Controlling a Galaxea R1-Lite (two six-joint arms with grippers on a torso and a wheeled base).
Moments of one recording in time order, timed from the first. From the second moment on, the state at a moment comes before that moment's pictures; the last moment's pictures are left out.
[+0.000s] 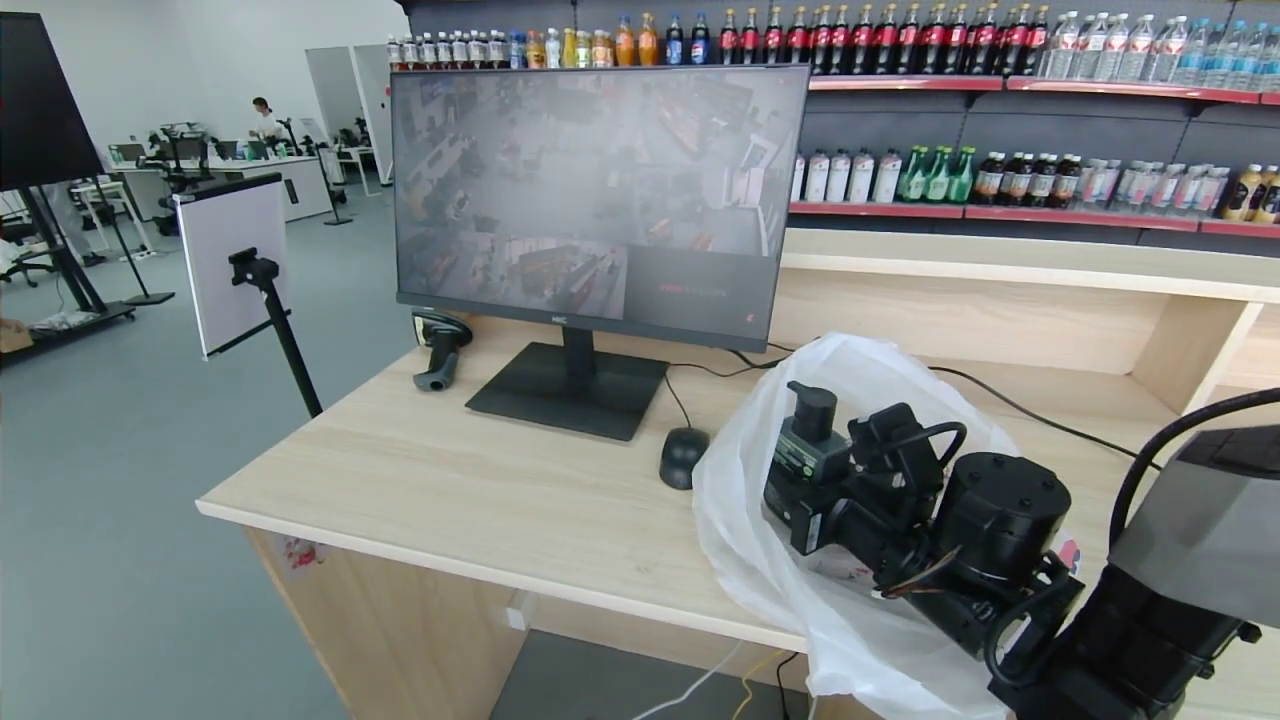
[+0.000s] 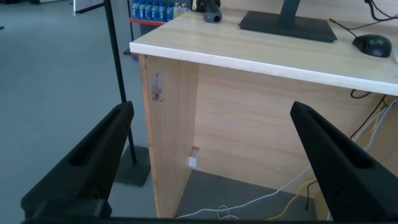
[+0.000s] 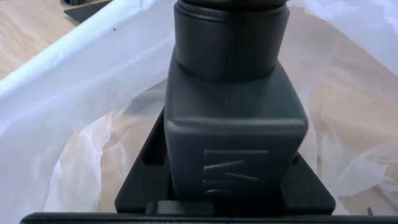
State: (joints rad) left arm 0.00 0.00 0.00 0.00 0.00 0.02; right arm 0.52 2.08 -0.46 -1.58 -0.06 -0.05
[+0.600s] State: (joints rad) left arm 0.00 0.00 0.00 0.00 0.00 0.02; right arm 0.52 2.12 -0.45 -1.57 -0.06 -0.05
